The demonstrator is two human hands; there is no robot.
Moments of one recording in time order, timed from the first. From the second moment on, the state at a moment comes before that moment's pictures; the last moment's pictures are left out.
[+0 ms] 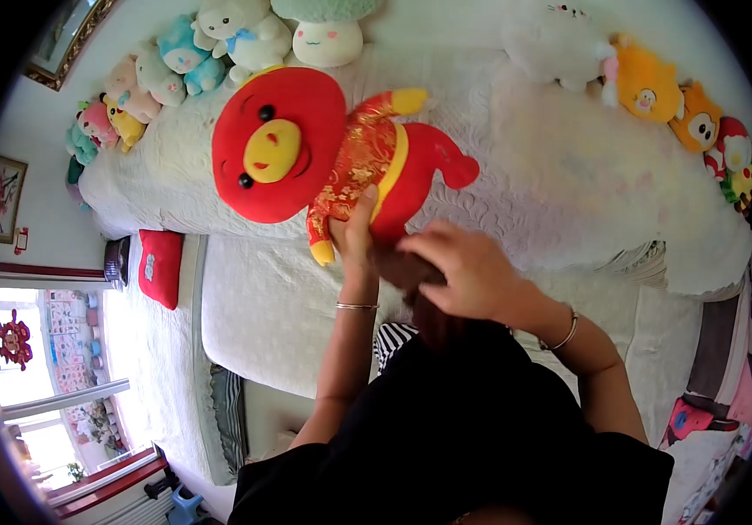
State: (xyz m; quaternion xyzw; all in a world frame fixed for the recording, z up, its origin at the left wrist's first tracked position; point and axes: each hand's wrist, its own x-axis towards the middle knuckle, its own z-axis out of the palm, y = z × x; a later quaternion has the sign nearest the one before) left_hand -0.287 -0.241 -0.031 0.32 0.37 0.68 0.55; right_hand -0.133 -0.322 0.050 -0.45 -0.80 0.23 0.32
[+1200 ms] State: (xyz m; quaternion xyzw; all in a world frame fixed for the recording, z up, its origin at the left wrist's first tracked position) left_hand -0.257 -0.259 -0.003 0.27 0.31 0.69 0.60; right_hand -0.081 -0.305 0.010 -0.44 -0.74 0.11 0.49
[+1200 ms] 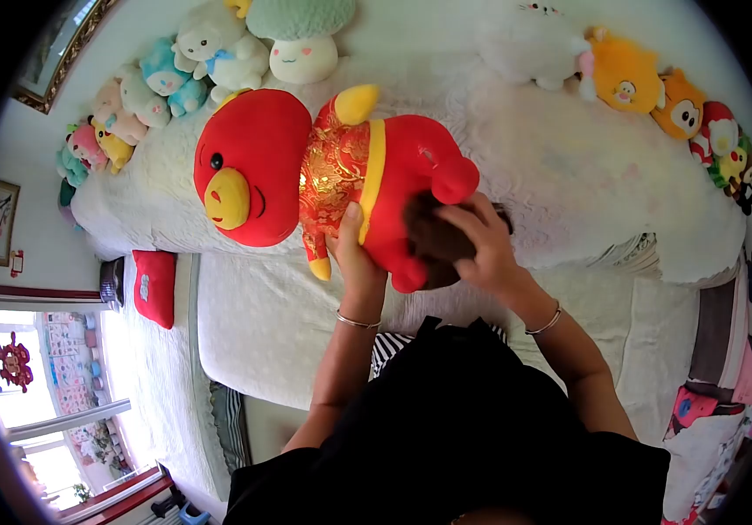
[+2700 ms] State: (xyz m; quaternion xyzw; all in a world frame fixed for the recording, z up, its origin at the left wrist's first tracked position) left_hand -0.307 -0.284 0.003 0.49 0.33 0.47 0.66; right_hand -0.085 -0.330 0.109 -0.30 -0.87 0.18 0.35
